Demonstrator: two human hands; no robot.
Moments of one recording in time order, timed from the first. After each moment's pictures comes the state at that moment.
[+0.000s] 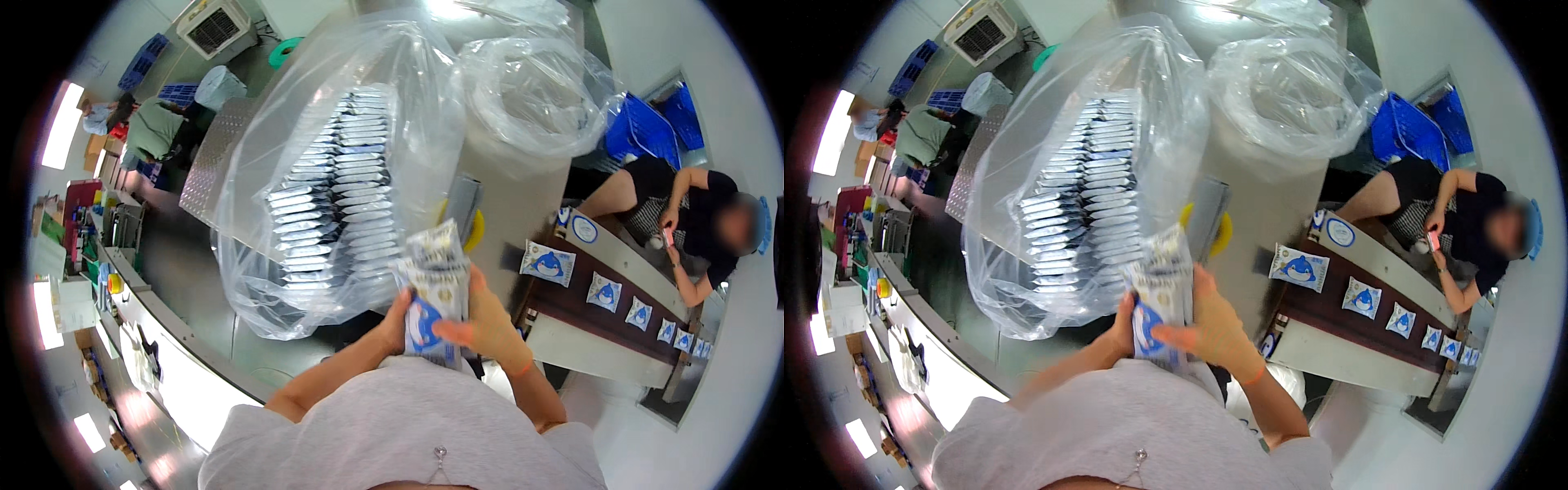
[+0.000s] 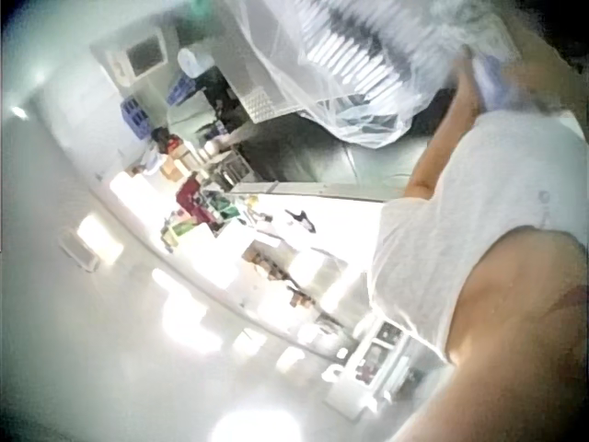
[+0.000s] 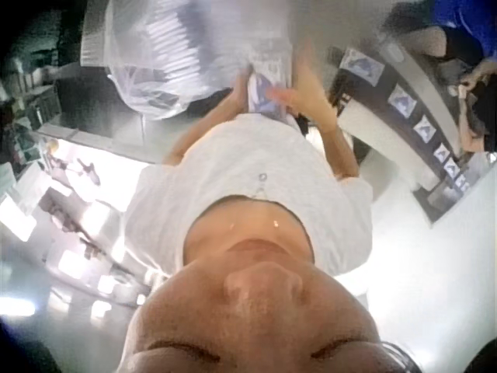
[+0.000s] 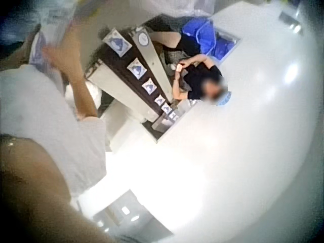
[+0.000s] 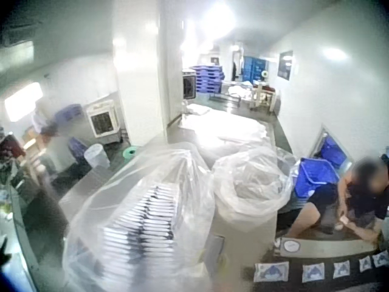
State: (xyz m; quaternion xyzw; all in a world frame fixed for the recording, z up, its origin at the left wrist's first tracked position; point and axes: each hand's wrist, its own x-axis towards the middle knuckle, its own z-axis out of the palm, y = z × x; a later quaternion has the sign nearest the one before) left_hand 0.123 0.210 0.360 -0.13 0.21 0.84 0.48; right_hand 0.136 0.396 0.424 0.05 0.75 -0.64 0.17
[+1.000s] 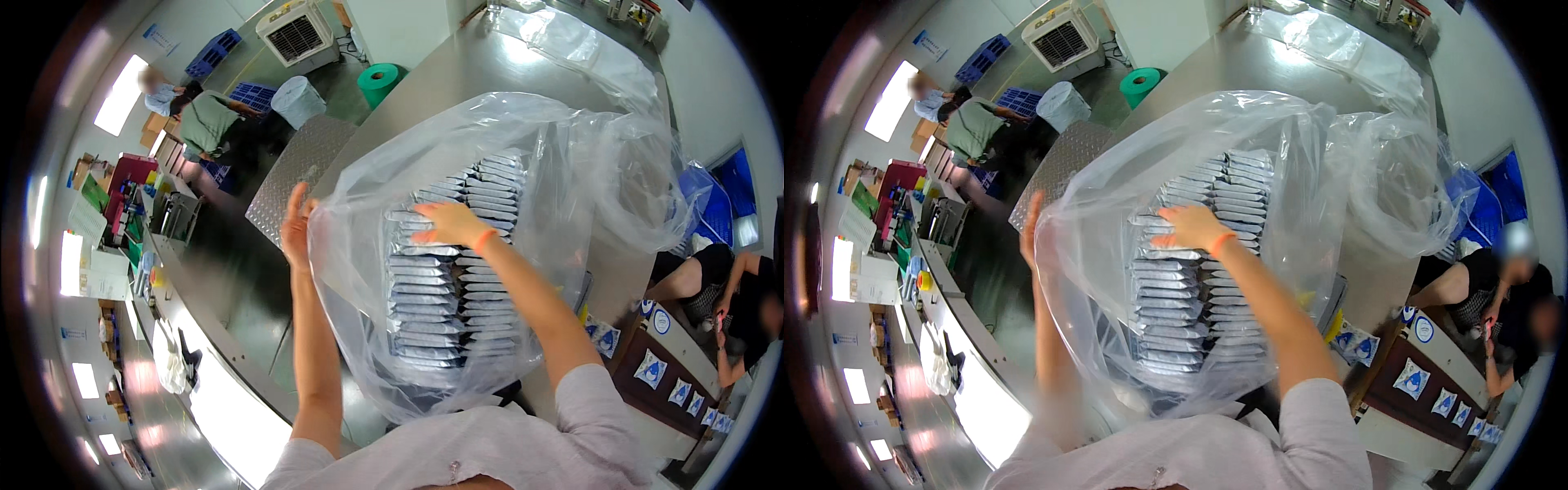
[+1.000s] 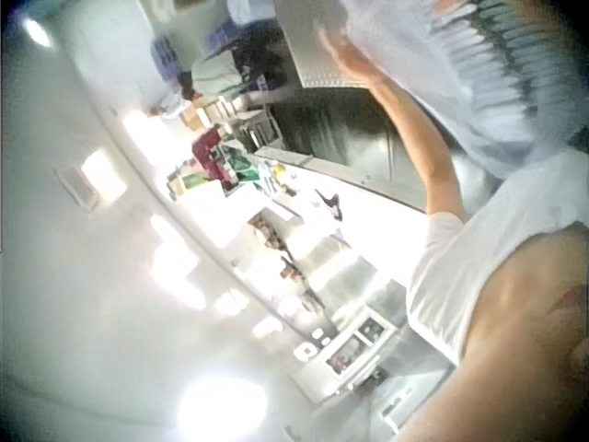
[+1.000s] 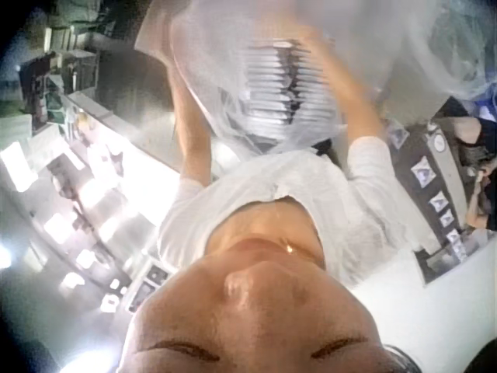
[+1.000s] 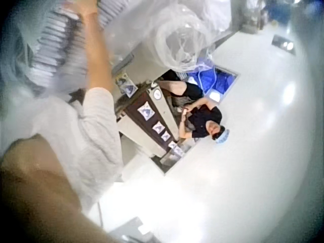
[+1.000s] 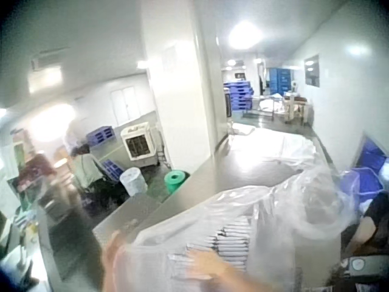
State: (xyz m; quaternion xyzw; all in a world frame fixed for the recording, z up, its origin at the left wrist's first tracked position) left_hand -0.172 -0.108 0.395 0.01 0.51 0.86 -0.05; right_hand -0.233 0.148 0.275 -0.29 0.87 -0.36 0.19
